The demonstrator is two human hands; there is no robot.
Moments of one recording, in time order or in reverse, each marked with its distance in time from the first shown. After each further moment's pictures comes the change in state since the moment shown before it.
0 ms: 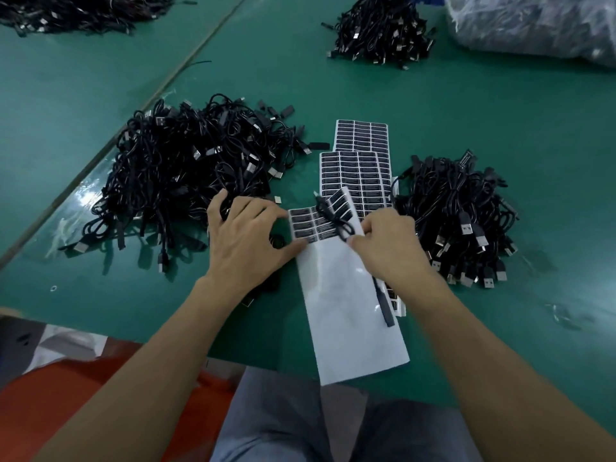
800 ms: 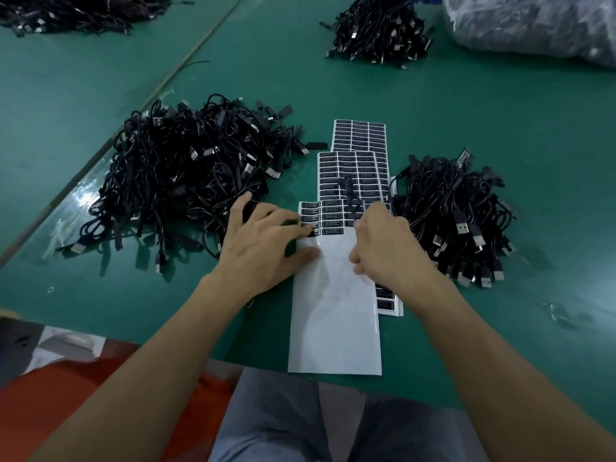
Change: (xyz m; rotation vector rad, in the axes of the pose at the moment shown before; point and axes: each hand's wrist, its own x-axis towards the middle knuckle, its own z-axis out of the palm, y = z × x) left_hand 0.001 0.015 -0.007 -0.020 -0.181 0.175; right_hand -0.014 0.001 -0.005 0.023 -0.037 -0.110
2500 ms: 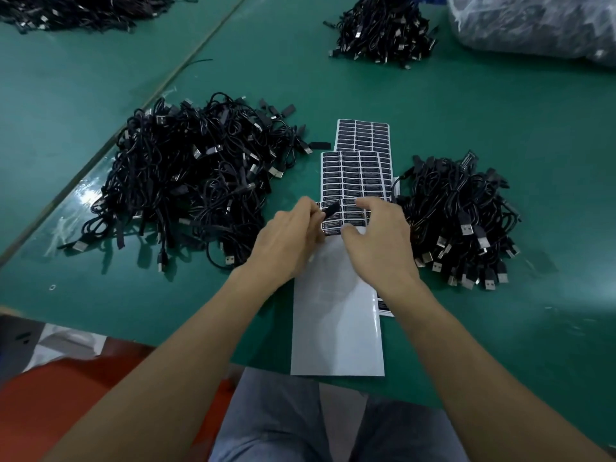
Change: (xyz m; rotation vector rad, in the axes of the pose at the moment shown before) left_hand 0.025 0.026 0.003 -0.569 -0.073 -0.226; right_hand 0.012 0.001 0.022 0.108 0.248 -0.048
